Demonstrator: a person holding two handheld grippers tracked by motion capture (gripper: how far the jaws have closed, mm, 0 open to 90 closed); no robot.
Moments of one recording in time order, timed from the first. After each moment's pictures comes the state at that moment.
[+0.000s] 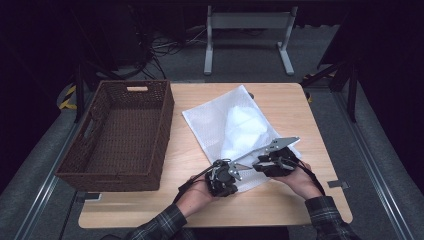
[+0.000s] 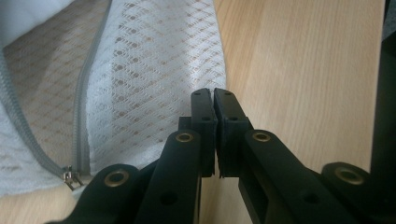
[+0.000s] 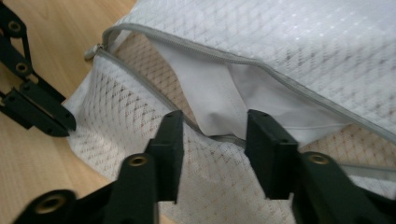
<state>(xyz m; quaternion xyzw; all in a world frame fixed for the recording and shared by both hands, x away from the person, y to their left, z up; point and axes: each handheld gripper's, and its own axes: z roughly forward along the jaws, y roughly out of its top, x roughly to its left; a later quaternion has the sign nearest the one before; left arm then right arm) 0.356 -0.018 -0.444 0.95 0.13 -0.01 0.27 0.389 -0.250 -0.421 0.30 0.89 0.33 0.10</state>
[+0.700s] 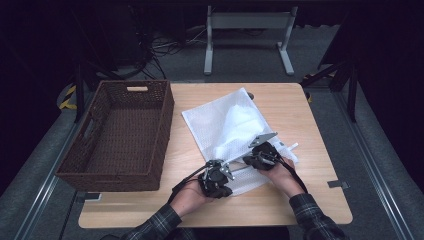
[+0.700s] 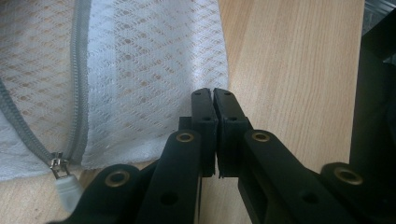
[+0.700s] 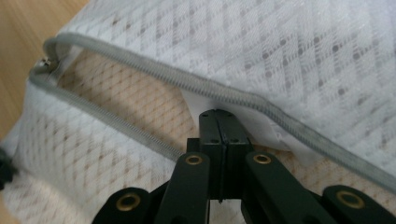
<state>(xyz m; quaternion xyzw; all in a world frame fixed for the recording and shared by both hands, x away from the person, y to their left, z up) 0.360 -0.006 -0.449 0.95 0.14 -0.05 0.28 0.418 -0.212 -0.440 0.33 0.89 0.30 0.11</state>
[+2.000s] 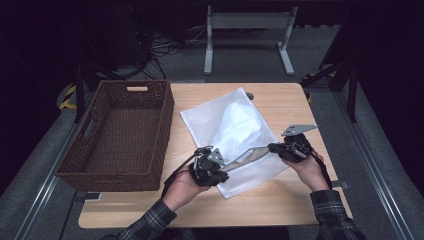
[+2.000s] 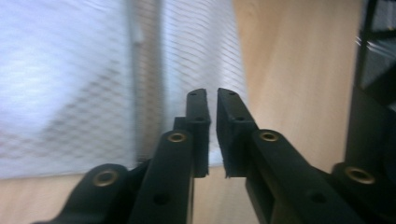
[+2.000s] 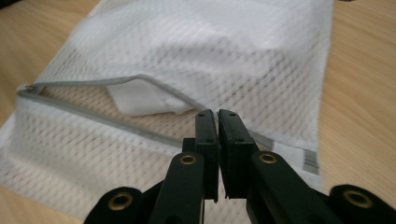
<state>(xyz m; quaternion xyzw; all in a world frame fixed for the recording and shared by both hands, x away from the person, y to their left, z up) 0.375 0.022 -0.408 0.92 0.19 0.01 0.35 0.412 -0.289 -0.396 0.38 0.84 0.35 0.16</state>
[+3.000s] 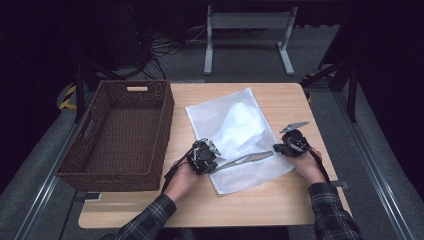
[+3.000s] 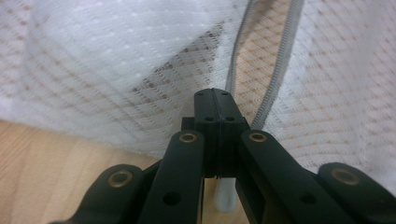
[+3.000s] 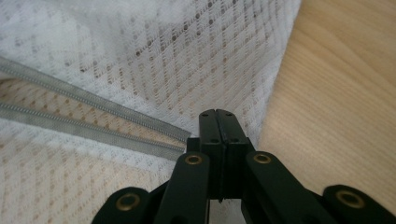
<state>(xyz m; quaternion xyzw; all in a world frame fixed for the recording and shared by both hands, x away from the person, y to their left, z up) 0.418 0.024 -0.446 0.93 0.26 0.07 0.26 0.452 -0.309 -0.442 0.42 0.85 0.27 0.15</state>
